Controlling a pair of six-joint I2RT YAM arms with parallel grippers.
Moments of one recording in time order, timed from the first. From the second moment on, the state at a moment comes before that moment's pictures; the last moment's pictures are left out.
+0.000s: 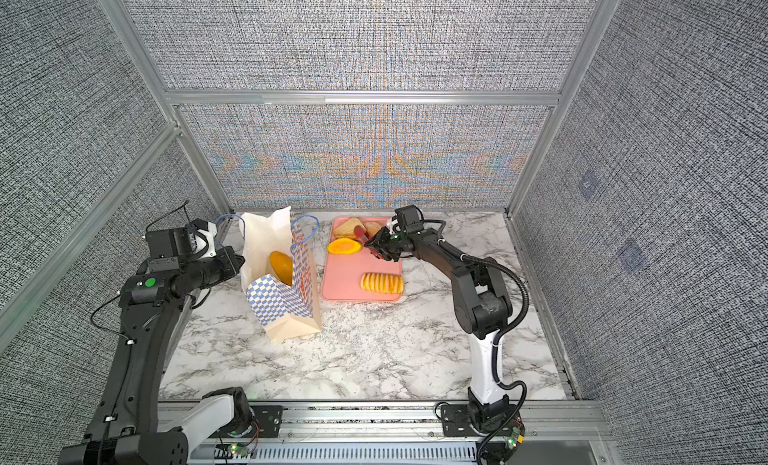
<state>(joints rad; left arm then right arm) 0.11 1.09 1.23 -0.88 0.35 -0.31 0.39 2.04 1.57 -0.30 -0.60 0.92</state>
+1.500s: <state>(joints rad) 0.11 1.07 1.23 -0.91 0.35 -0.32 0.45 1.54 1.55 -0.71 -0.26 0.56</state>
